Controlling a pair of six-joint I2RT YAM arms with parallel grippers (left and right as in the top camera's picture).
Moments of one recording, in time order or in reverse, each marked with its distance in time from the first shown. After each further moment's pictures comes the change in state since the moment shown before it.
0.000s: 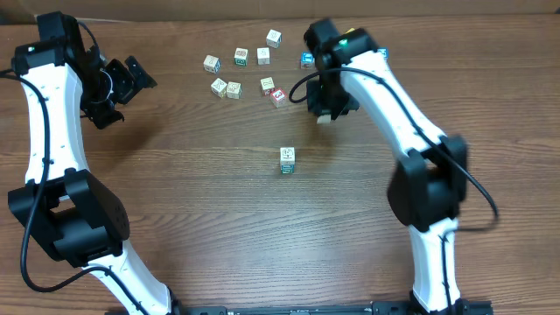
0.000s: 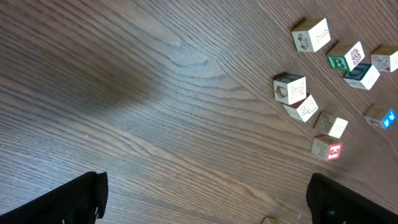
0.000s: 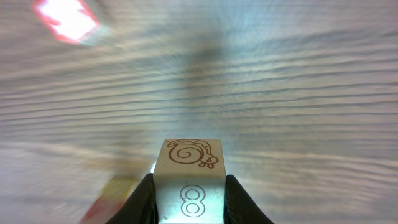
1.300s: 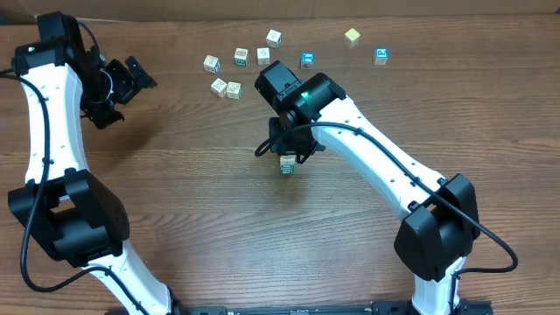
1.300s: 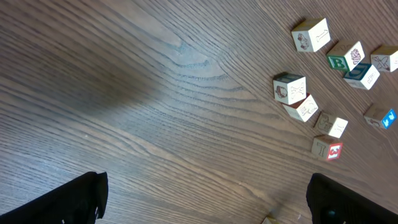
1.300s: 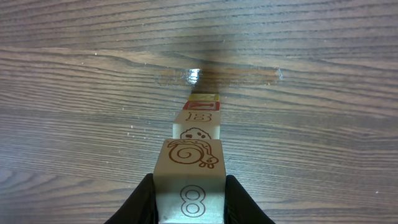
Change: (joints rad) left arm 0.000 0.000 0.000 0.000 0.000 0.000; right arm 0.261 -0.233 -0.303 0.097 -0.003 0.253
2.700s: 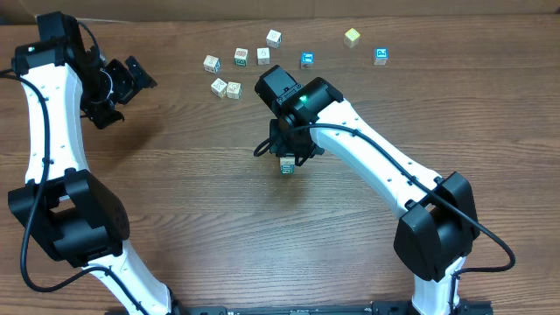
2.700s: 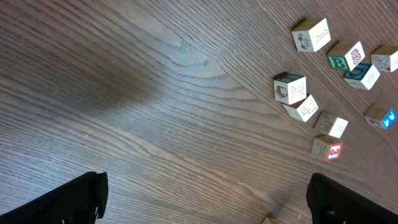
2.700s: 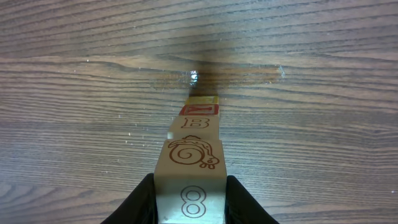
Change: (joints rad) left arm 0.000 0.000 0.000 0.000 0.000 0.000; right arm 0.005 0.001 -0.044 0.043 0.007 0.048
